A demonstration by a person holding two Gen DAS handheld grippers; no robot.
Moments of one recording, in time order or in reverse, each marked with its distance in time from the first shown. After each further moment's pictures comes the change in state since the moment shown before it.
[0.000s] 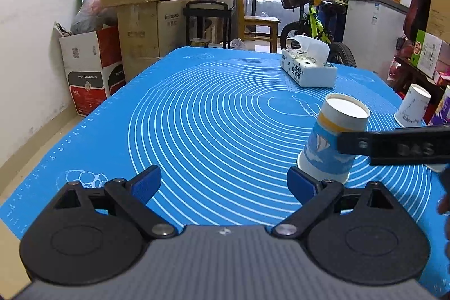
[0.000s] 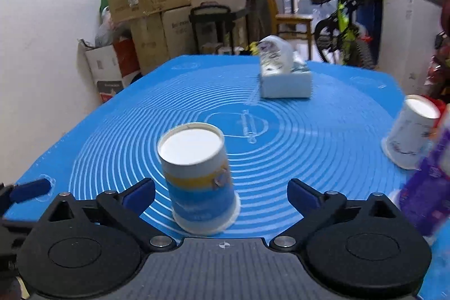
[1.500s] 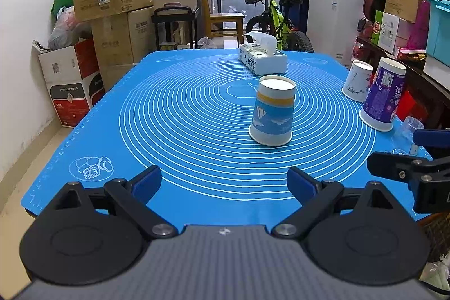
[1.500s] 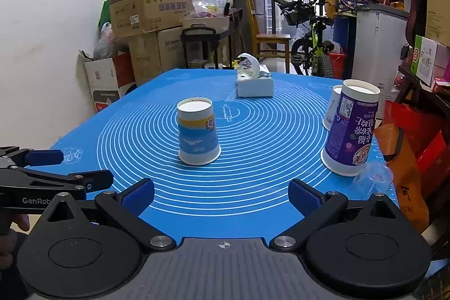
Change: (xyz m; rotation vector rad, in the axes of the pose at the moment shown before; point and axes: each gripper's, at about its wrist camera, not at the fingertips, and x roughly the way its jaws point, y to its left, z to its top) left arm -0.072 -0.021 -0.020 0.111 0.015 -0.101; right arm -0.127 0.013 -0.068 0.001 -0.081 -0.060
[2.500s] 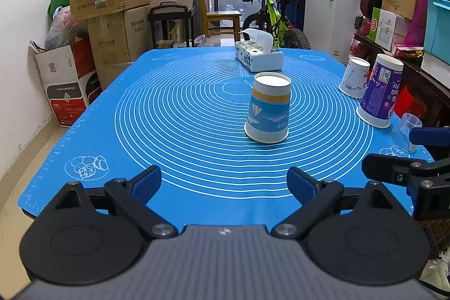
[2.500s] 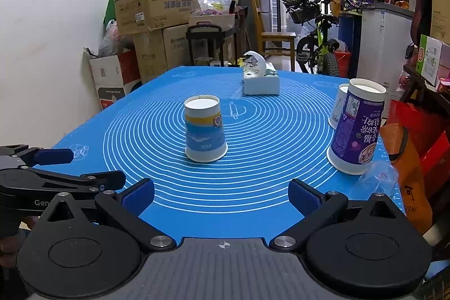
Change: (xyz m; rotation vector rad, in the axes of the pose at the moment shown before) left arm 0.002 -0.001 0.000 0.001 0.007 -0.009; right arm -0.003 0.003 -0.001 -0.009 0.010 0.021
